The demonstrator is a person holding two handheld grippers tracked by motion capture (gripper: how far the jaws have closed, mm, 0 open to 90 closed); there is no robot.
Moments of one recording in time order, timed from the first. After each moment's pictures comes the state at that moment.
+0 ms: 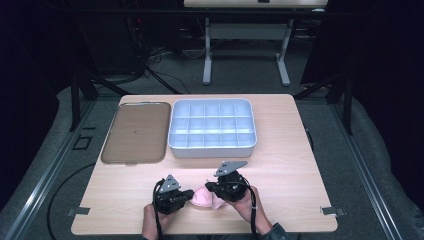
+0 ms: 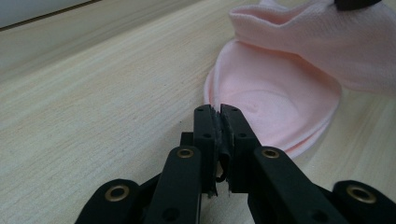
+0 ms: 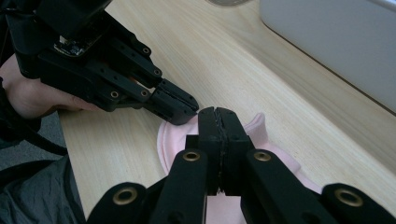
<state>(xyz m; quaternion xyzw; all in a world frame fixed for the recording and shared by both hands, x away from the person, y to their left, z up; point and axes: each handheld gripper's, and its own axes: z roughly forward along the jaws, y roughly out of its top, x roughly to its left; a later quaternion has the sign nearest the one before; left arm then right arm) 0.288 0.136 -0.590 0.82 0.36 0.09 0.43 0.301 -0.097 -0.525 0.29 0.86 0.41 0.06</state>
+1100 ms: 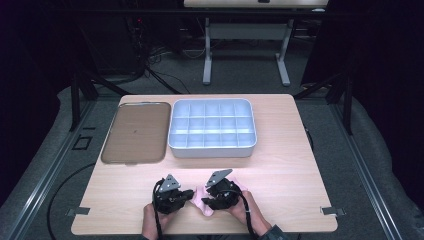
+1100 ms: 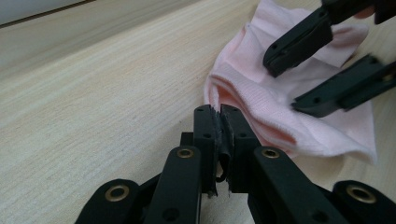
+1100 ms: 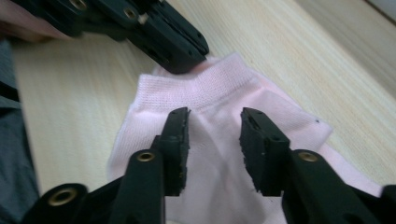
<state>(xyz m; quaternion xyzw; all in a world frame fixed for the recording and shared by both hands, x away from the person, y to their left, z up) 0.289 0.137 -0.590 0.83 0.36 0.08 0.43 0.301 -0.078 -0.563 0.25 0.91 0.32 0.06</state>
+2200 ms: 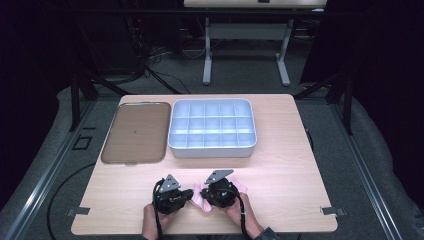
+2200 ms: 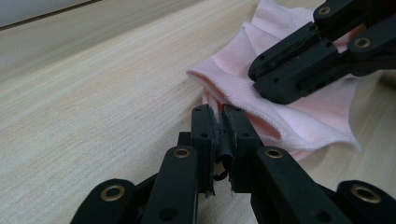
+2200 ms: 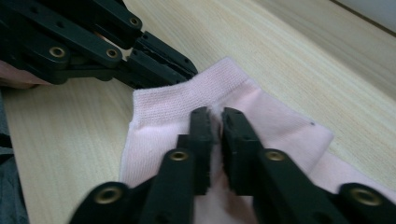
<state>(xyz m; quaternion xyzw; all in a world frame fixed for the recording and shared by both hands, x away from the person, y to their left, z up) 0.288 0.136 -0.590 0.82 0.36 0.09 0.43 0.301 -0.074 -0.568 0.31 0.87 0.37 0.06</state>
